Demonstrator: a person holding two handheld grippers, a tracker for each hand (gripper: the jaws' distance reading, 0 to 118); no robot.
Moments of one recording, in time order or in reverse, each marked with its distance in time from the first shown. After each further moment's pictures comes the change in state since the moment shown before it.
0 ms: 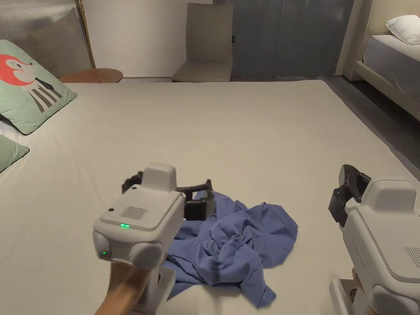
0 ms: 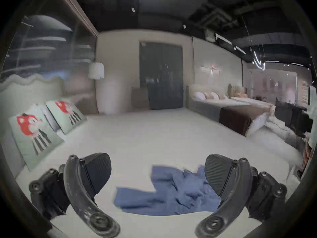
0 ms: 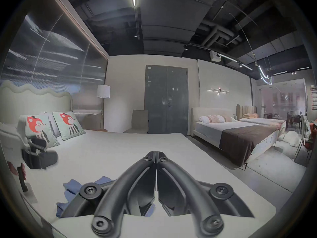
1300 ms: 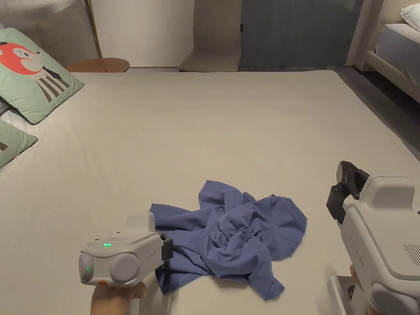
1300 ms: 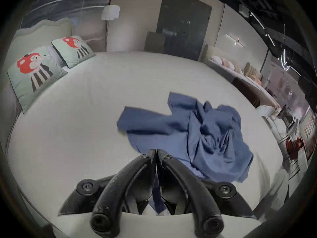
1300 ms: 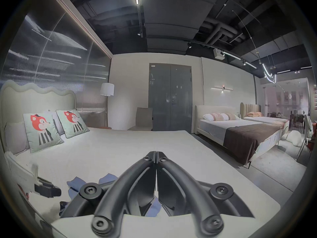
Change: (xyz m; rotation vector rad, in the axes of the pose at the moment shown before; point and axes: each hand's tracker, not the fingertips) left arm -0.048 -0.104 -0.020 -0.577 0.024 0.205; right arm -0.016 -0.011 -0.006 -0.021 0.037 -0.001
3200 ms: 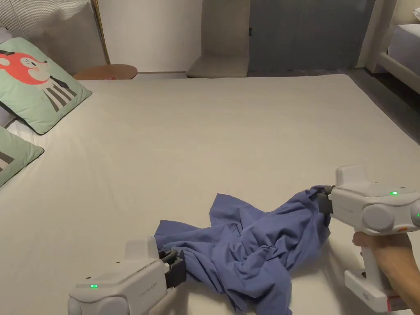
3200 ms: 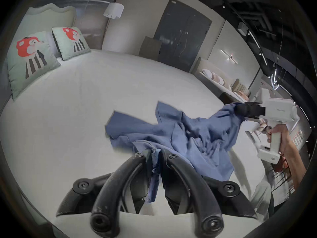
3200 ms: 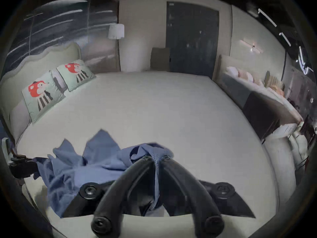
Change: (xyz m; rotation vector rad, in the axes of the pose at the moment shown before) left arm -0.015 0.009 0.022 0.104 -0.150 0.114; right arm 0.033 -0.021 -0.169 -0.534 0.153 0.063
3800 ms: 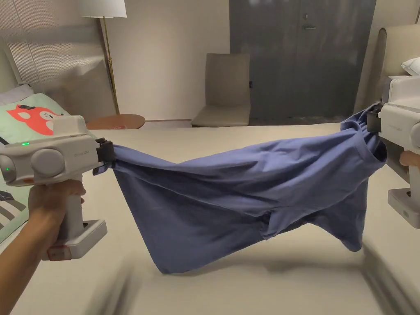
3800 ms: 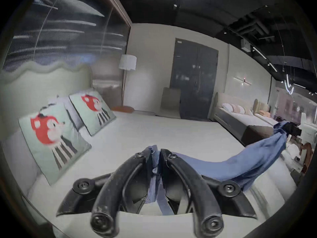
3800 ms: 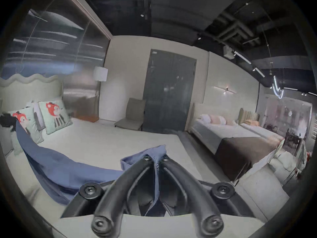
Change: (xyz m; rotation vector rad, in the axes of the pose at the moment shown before) left arm -0.035 0.290 0.060 0.379 0.228 -0.125; right arm 0.059 0.196 0.070 0.387 -0.244 0.043
